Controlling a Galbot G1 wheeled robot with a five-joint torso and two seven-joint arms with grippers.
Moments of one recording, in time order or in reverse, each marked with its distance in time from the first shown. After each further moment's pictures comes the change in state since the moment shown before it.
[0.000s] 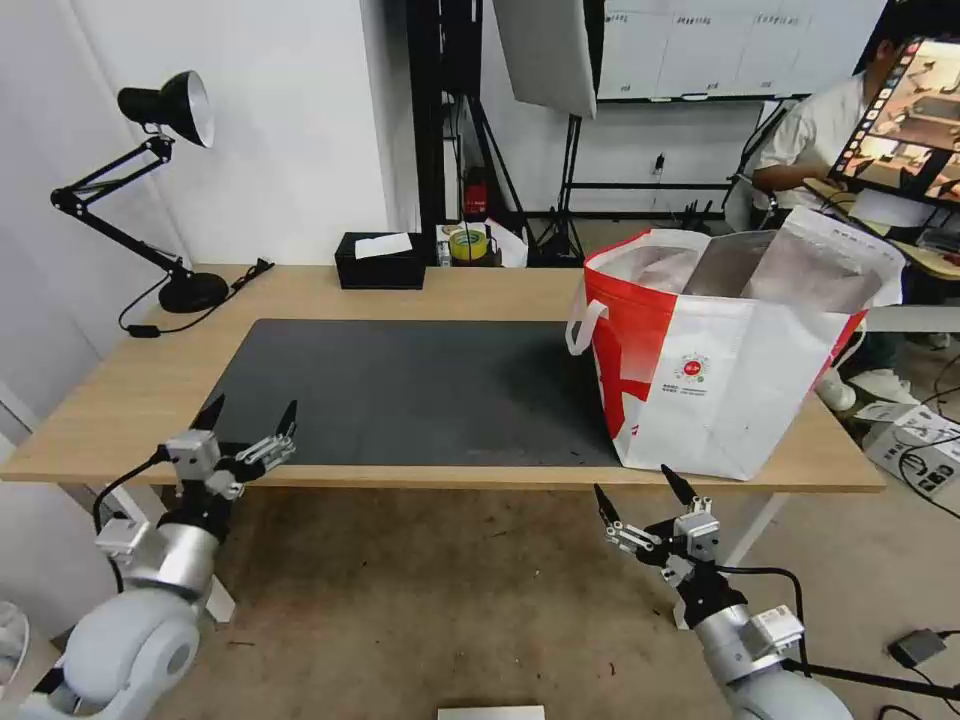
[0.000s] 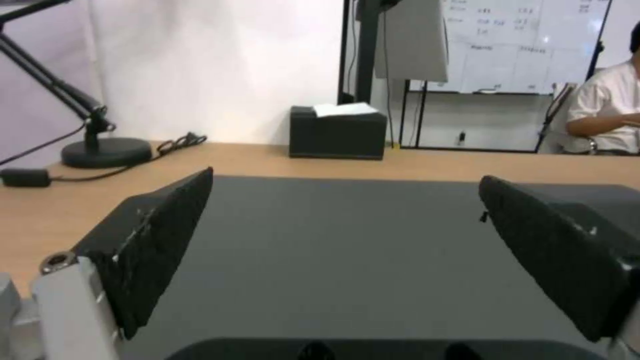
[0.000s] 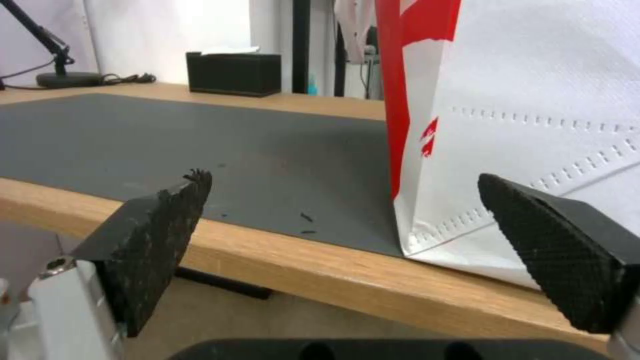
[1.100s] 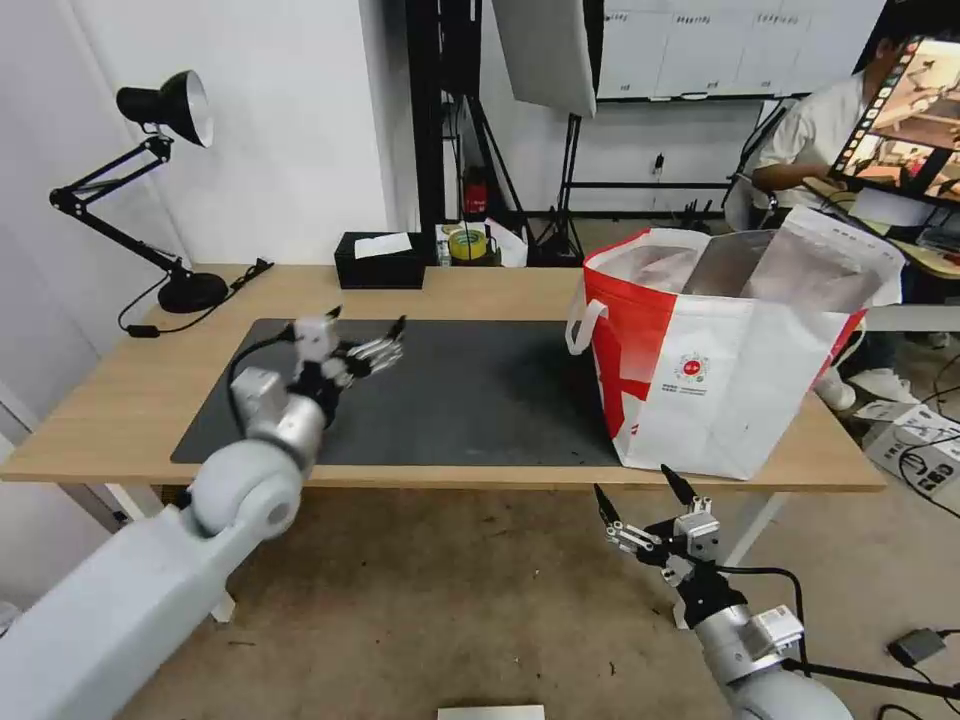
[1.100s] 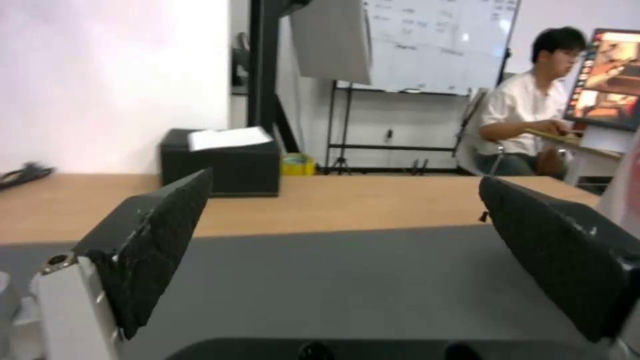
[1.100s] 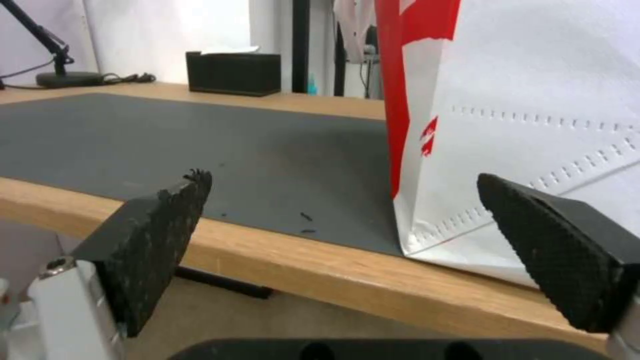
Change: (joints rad) left arm -0.668 0.152 0.514 0.084 -0.206 0.201 -0.175; right arm 0.000 0.000 0.000 0.000 0.000 0.000 0.000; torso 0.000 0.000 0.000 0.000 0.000
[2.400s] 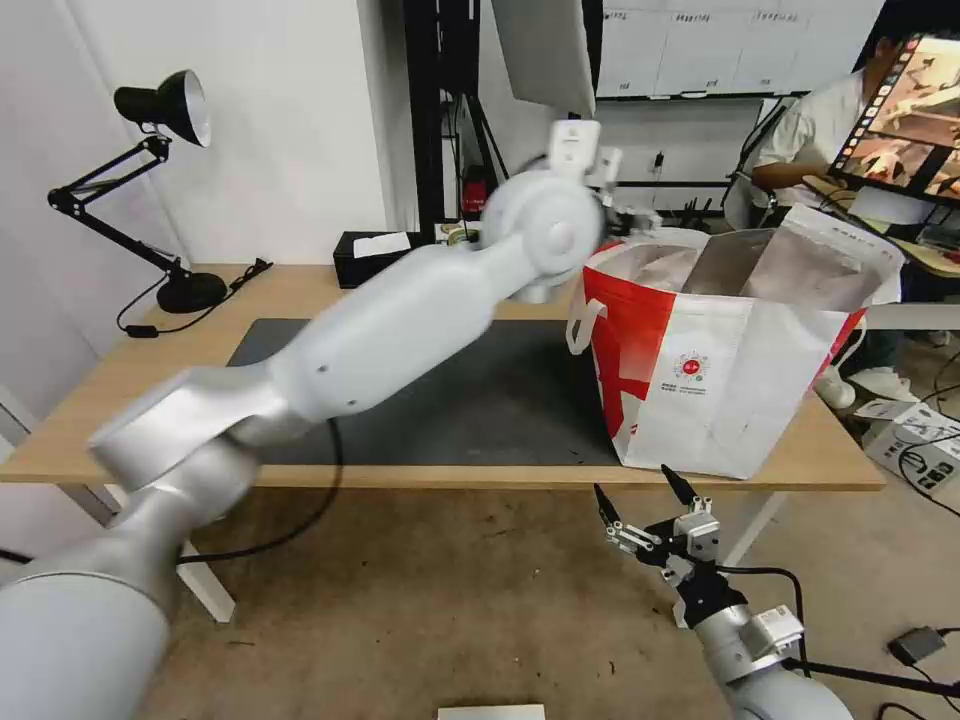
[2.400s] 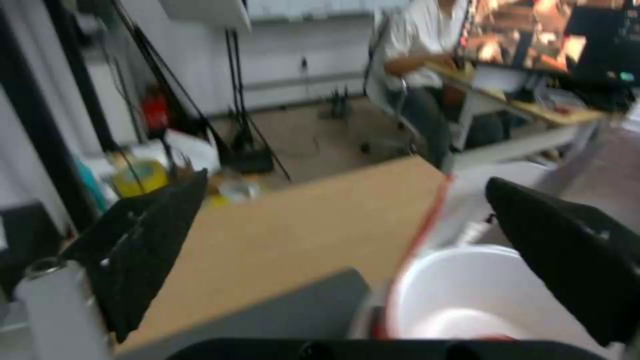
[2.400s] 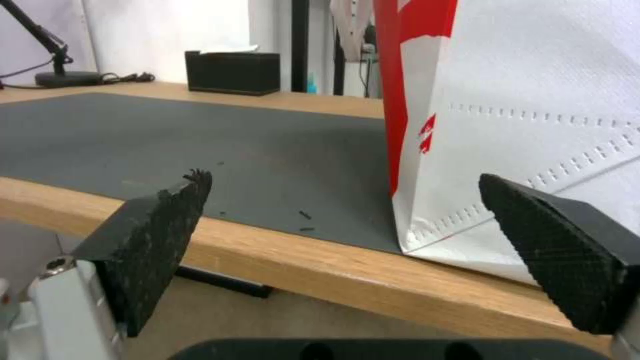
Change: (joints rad) left arm -1.100 -0.484 0.659 0.359 -0.490 0.480 -0.403; right arm 0.000 0.000 0.000 0.000 0.000 0.000 0.000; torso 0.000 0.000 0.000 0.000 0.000
